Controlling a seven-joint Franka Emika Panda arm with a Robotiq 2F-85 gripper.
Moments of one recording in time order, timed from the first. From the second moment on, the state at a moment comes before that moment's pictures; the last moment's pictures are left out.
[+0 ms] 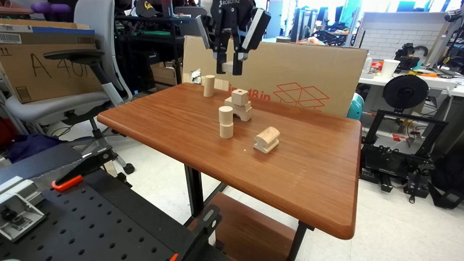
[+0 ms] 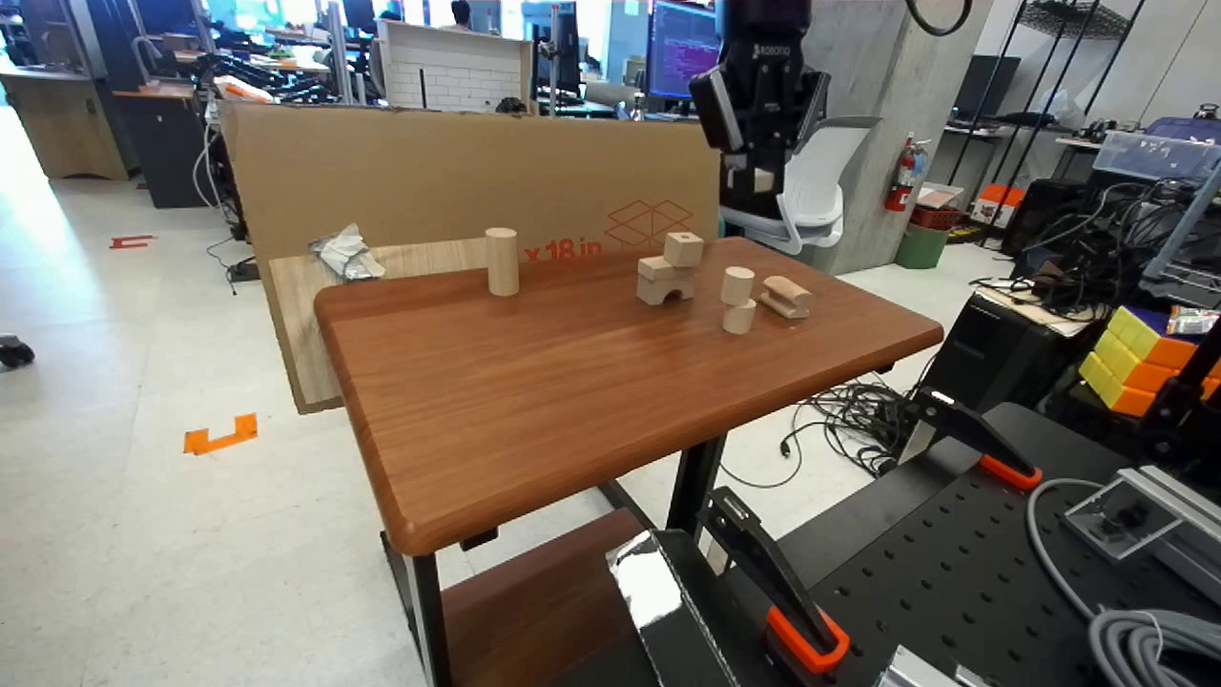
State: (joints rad) arm 0.02 0.27 -0.03 -2.03 -0.11 2.11 0.07
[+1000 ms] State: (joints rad) arm 0.02 0.43 -0.03 -1.87 -0.11 2.11 0.09
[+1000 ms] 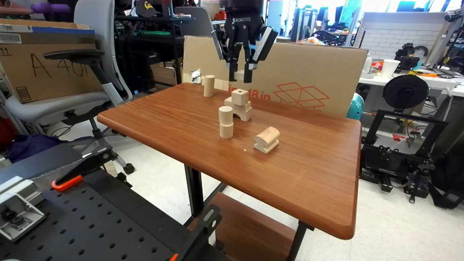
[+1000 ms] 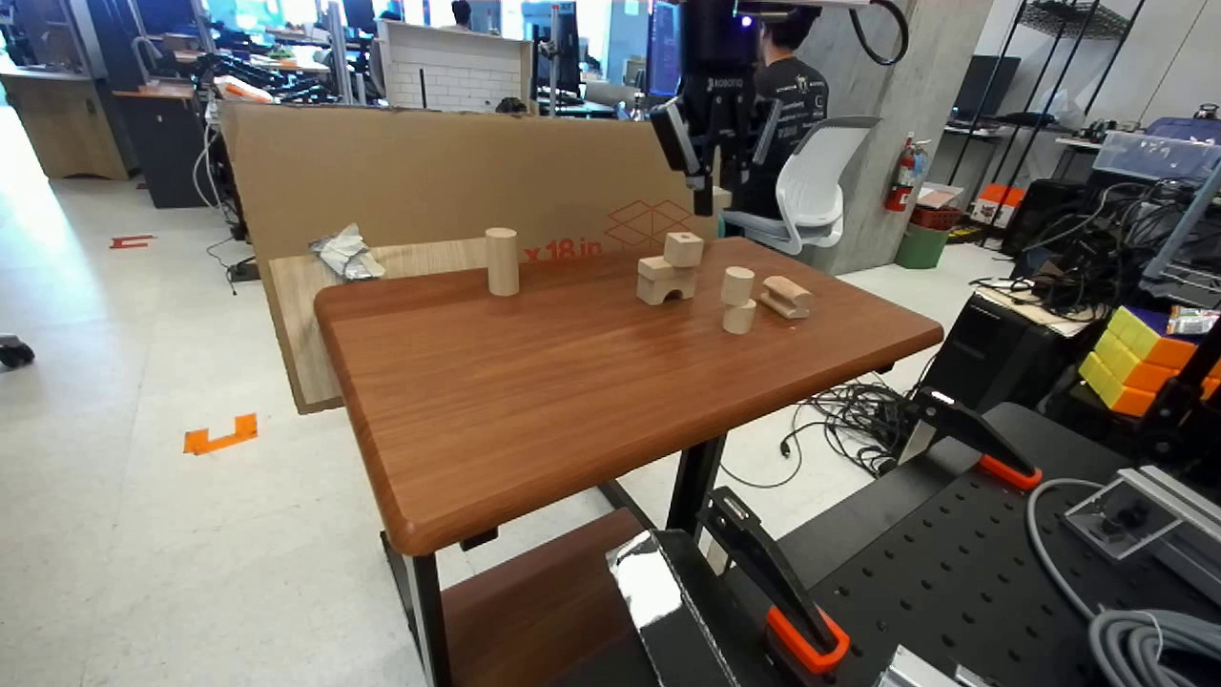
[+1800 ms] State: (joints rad) arm 0.03 0.50 -0.02 -1.81 -0.11 2.11 0.09
